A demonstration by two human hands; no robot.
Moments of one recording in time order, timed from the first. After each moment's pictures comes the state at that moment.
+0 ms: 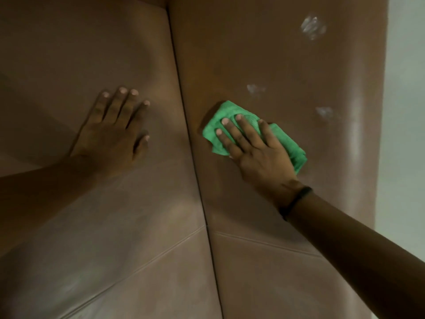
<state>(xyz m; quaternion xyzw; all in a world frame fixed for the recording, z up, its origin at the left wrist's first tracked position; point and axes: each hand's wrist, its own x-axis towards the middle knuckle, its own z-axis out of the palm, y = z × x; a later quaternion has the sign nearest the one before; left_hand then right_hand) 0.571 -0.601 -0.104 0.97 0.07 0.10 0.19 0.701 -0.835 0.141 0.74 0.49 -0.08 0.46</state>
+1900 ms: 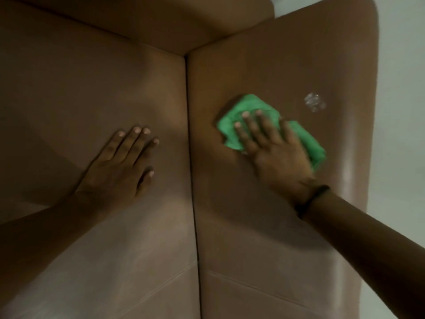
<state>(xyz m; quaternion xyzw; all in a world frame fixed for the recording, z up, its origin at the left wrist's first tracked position) 0.573 -0.598 -0.103 0.96 0.08 0.11 0.23 0.778 -0.755 0.177 0.73 0.46 -0.06 0.50</state>
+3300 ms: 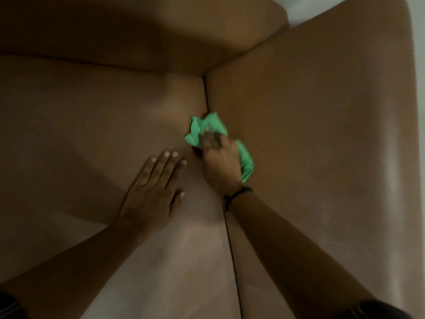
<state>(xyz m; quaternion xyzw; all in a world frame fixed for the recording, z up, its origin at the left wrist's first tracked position) 0.571 -0.587 -0.083 0.97 0.07 0.05 0.21 0.739 -0.675 0.020 0.89 0.35 -0.14 0.25</state>
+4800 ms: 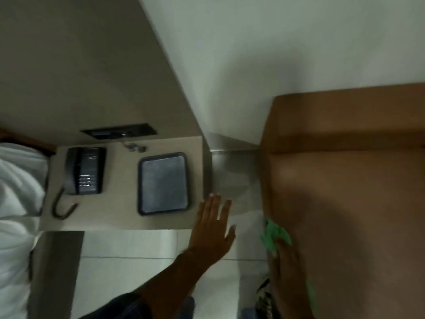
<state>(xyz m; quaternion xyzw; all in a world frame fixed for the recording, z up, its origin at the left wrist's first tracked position) 0.231 -0.244 0.073 0.93 0.27 -0.17 0.17 0.325 -0.473 0.053 0.90 0.23 -0.28 -0.24</state>
